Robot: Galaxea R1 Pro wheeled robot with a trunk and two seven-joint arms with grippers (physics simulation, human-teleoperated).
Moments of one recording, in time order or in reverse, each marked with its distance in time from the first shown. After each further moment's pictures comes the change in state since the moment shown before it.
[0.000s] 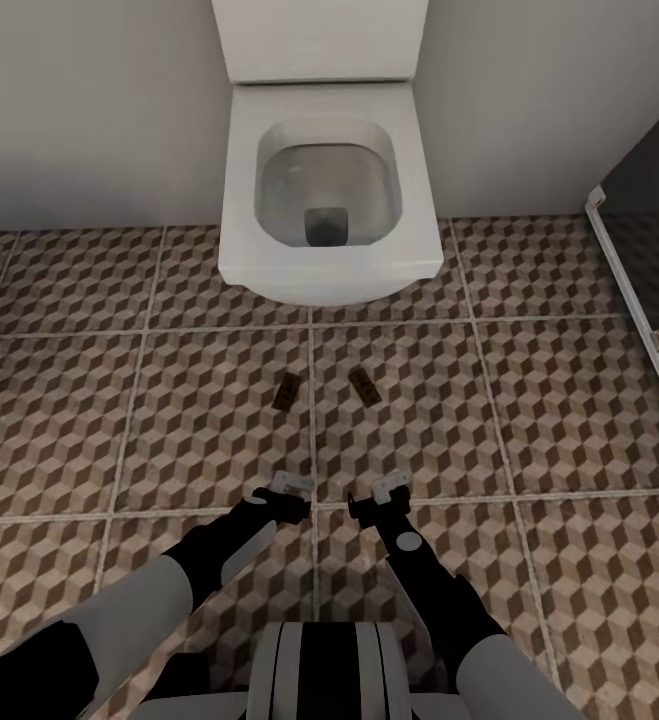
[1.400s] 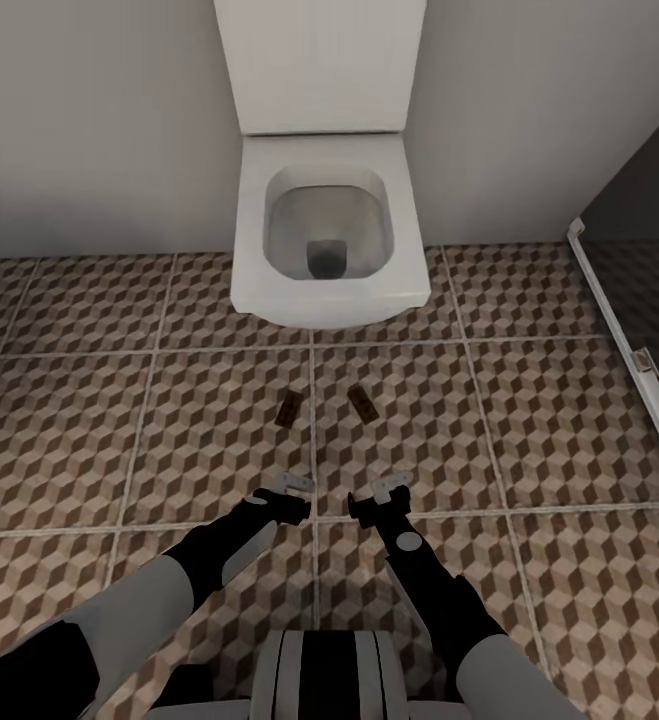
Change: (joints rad) left arm 0.000 -0.002 0.001 0.004 0.001 0.003 0.000; right arm 0.000 0.000 0.000 0.000 0.000 0.001 0.000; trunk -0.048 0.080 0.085
